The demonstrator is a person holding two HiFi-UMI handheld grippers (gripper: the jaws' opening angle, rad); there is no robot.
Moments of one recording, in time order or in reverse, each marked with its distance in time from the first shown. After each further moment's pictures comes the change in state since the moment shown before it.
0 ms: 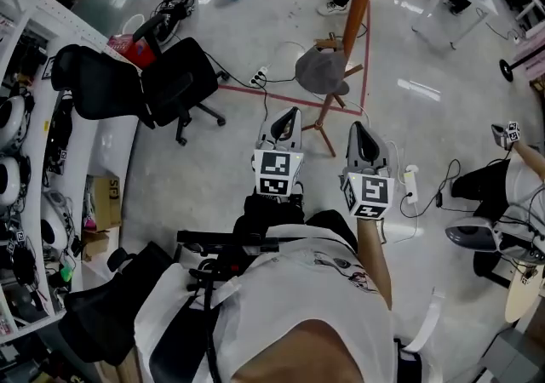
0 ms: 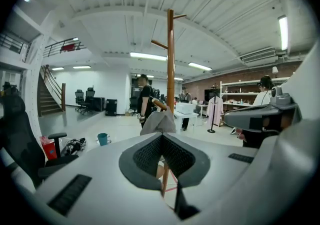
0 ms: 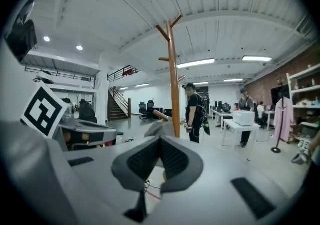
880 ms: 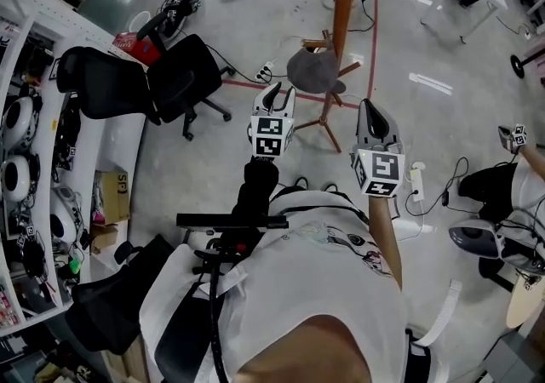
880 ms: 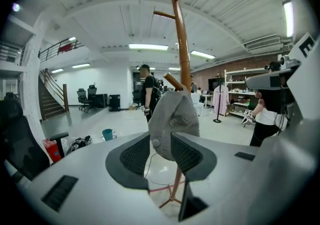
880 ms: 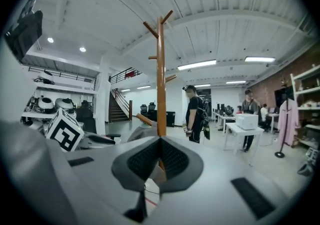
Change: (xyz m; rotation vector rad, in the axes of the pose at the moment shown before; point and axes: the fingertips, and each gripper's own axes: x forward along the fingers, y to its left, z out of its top) left arm 0.090 0.041 -0.041 0.044 0.103 0.043; right arm 0.044 -0.058 0.010 -0.013 -0.027 0.033
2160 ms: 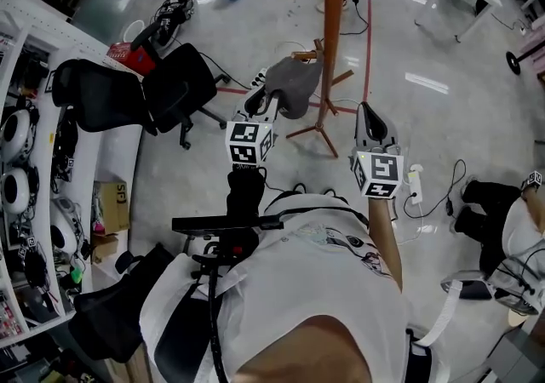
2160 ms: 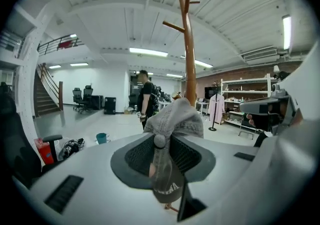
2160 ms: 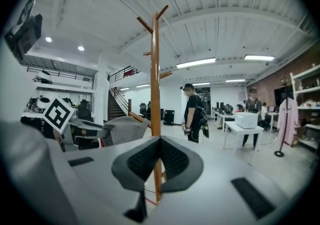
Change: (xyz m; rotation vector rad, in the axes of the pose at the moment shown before) left arm -0.011 0.016 0.043 -0.039 -0.066 -0.065; right arm 0.010 -0.022 -0.002 0.007 0.019 -0.010
